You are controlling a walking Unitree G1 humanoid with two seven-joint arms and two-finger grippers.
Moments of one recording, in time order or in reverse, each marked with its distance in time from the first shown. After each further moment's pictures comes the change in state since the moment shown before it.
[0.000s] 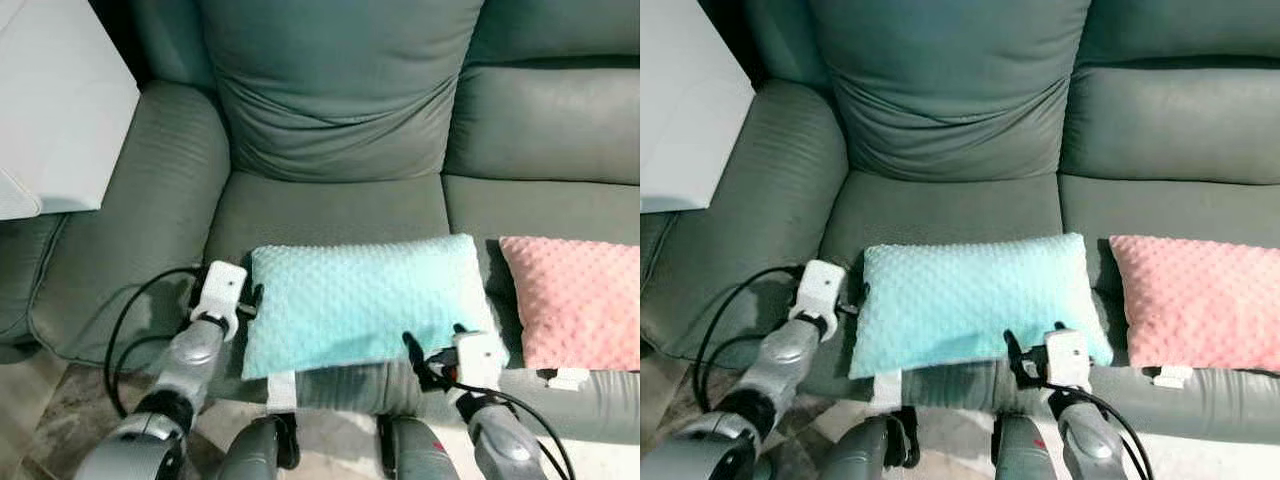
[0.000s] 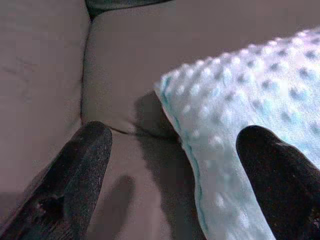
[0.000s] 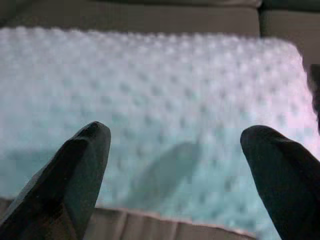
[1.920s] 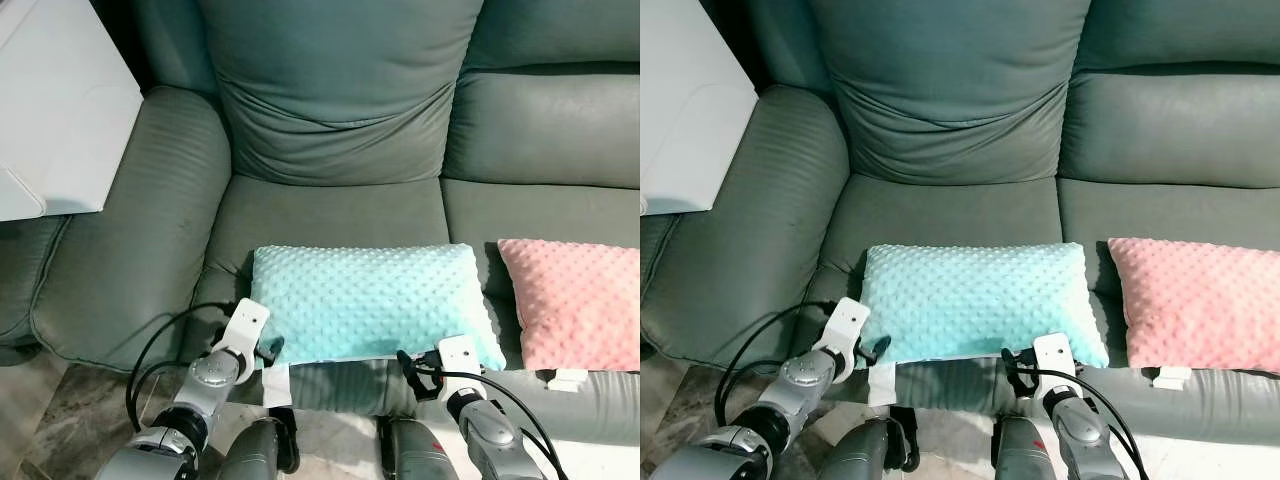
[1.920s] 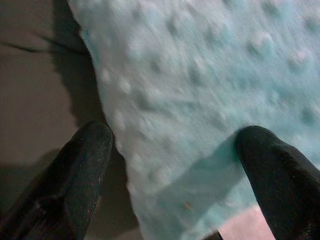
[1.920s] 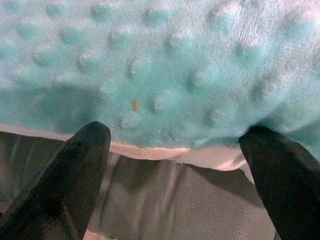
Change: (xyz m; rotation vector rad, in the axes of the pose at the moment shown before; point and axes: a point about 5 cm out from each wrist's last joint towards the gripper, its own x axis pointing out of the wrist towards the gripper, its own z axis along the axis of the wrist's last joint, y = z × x) left arm -0.009 -0.035 -0.038 0.041 0.263 -0.172; right arm 0.021 -0.008 -0.038 -0.057 0.223 0.015
